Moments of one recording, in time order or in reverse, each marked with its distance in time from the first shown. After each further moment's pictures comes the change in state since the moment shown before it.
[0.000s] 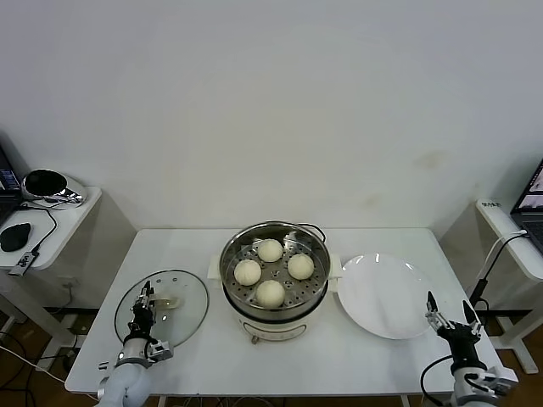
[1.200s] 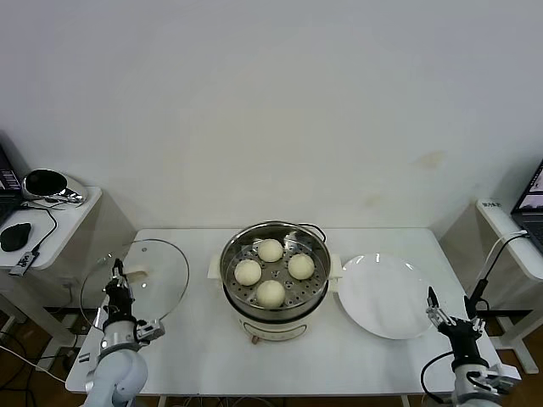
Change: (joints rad) left arm 0.086 0.006 -0.061 -0.391 0.034 0.297 0.092; right arm -0.002 0.005 0.002 0.037 0.004 -0.009 0.005
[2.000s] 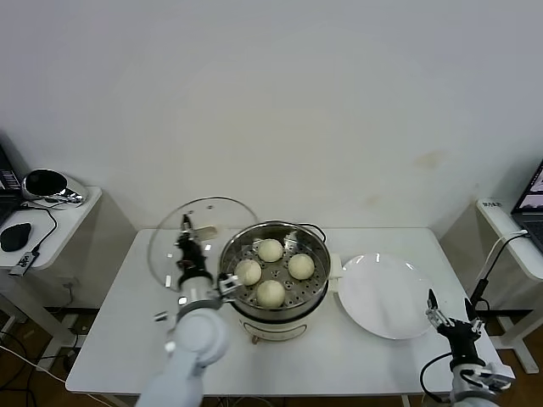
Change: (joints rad) left arm -0.238 -0.204 0.358 -0.221 0.325 0.283 0.392; right arm 0.034 0.018 0.006 -0.056 -0.064 0.016 0.005
